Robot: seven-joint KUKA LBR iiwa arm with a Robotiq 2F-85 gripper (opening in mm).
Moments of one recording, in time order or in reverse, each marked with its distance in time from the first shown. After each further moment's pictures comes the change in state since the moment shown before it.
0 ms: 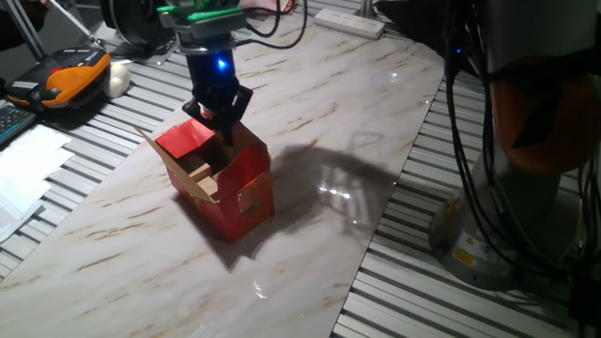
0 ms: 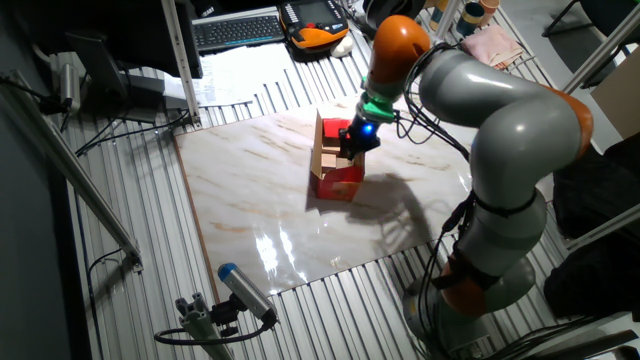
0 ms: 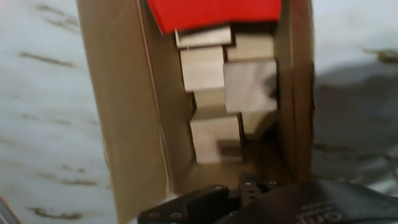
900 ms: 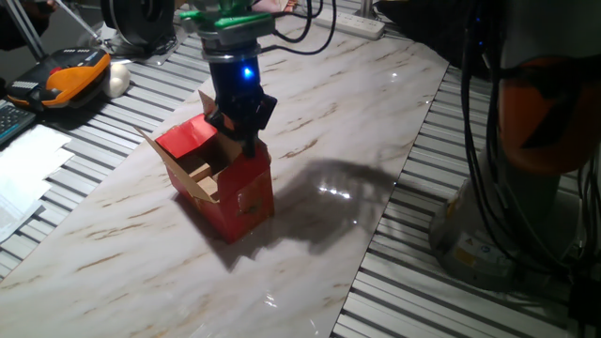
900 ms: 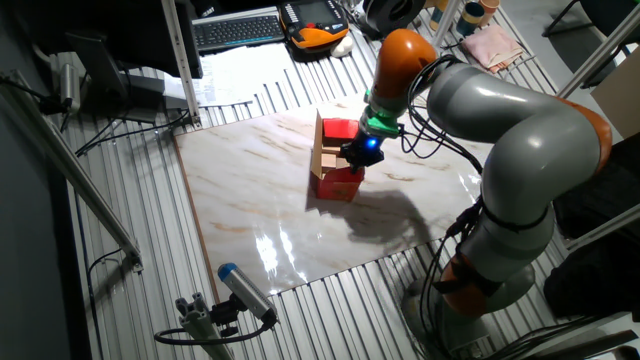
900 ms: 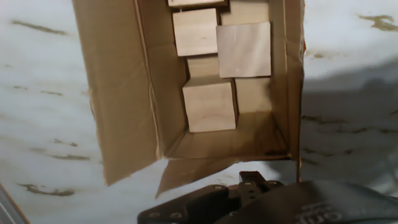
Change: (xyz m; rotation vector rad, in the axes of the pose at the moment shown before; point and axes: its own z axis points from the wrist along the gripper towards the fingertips) arm 0.033 -0.005 0.012 -0.002 -0.021 -0.002
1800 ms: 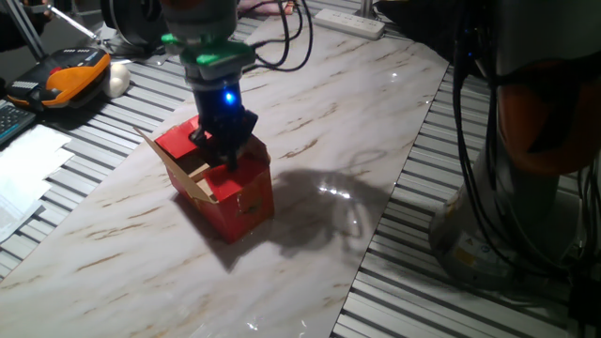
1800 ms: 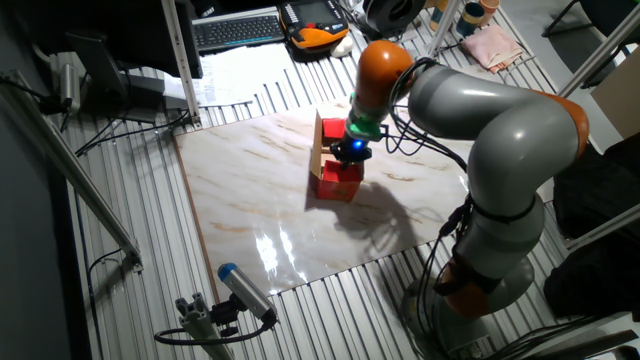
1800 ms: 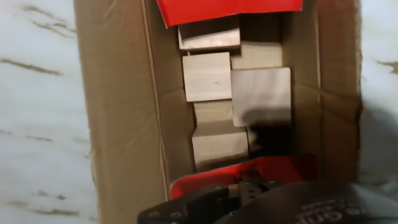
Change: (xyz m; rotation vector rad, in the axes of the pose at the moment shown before) arm -0.045 0.017 0.044 0.044 -0.092 -0.016
